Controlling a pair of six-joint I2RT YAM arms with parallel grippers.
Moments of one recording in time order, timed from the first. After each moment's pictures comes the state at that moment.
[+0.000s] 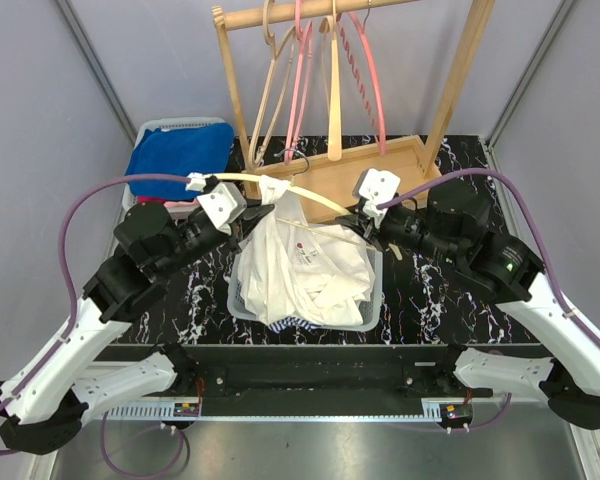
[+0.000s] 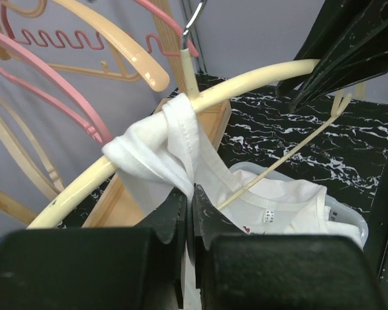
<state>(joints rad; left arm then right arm) -0.78 0.86 1.22 -0.33 0.20 0.23 0.89 1.05 1.46 -0.59 -0.12 -0.35</state>
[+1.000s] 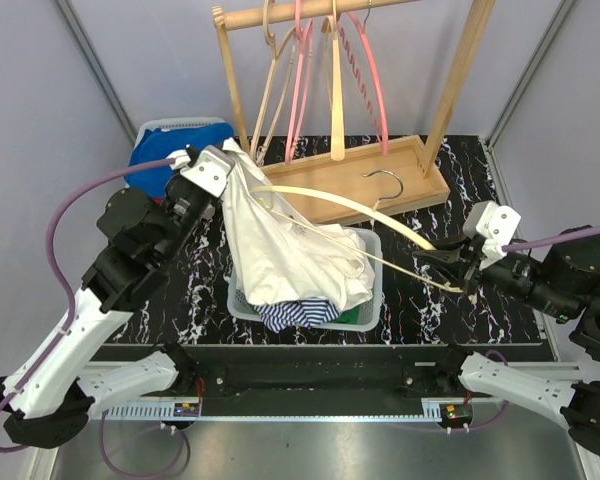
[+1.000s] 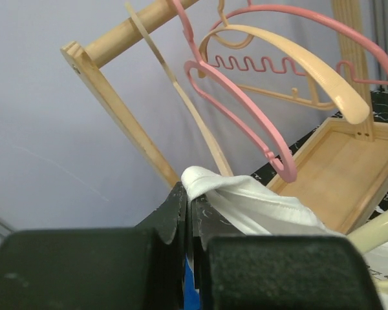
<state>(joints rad) -0.74 0.91 1.30 -0.16 -0.22 0.53 0.89 0.79 1.63 -1.01 -0.08 -0.26</state>
